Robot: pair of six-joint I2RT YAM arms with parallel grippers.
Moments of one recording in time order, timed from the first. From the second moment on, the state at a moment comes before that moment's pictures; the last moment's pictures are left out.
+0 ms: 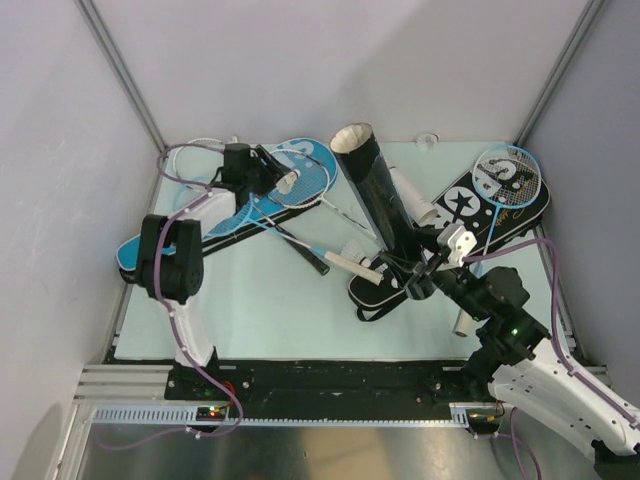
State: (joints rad) left arm -0.18 1.87 1.33 0.02 0.14 -0.86; right arm 0.75 0.54 0.57 0.17 -0.07 -0.08
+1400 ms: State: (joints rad) left arm -0.16 1.37 1.32 -0.15 0.29 -0.63; right arm 0.79 0.58 0.56 0.07 -0.09 -0.22
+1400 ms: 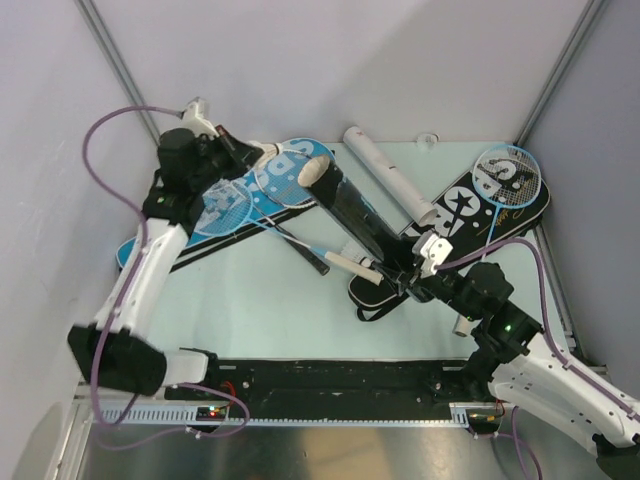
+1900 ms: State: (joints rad) left arm -0.16 0.96 1.36 -0.62 0.44 -0.43; right arm 0.75 0.72 0.55 0.05 -0.21 -0.55
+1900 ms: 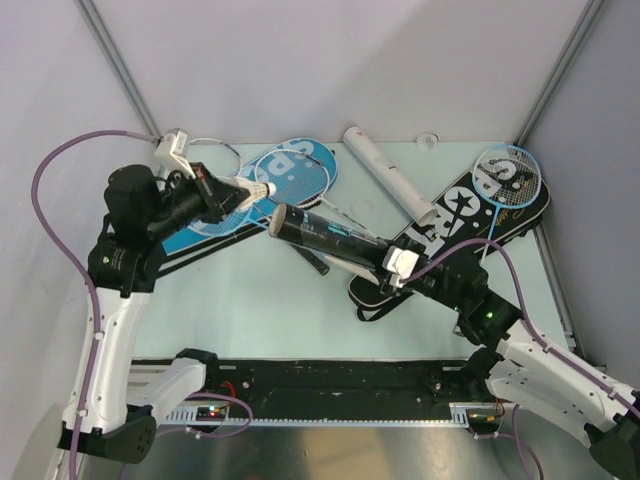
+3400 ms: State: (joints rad) left arm -0.21 0.95 1.39 -0.83 0.85 -0.31; right arm 0.68 0.73 0.54 0.04 -0.33 -0.69
